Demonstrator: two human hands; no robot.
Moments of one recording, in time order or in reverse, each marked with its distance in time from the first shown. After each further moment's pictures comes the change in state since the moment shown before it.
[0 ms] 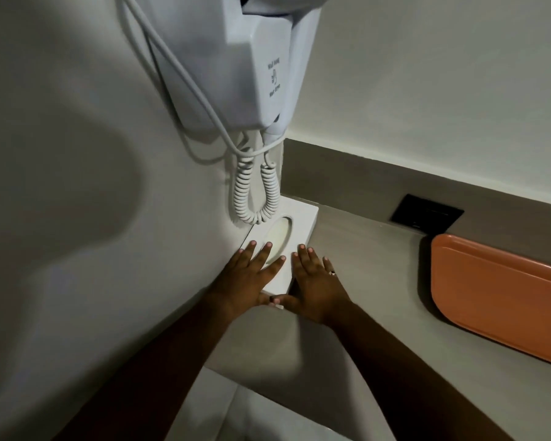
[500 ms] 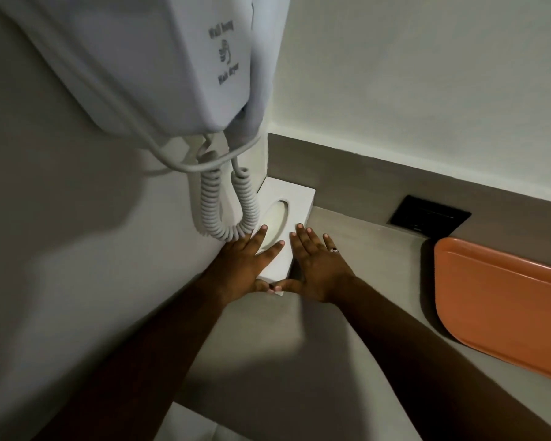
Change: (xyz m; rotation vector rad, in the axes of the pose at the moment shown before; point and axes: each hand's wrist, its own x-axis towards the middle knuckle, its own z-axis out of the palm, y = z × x) left_hand 0.069 -0.015 -0.010 0.031 0.098 0.034; right_hand 0.049 0.053 -0.031 -0.105 -0.042 -0.014
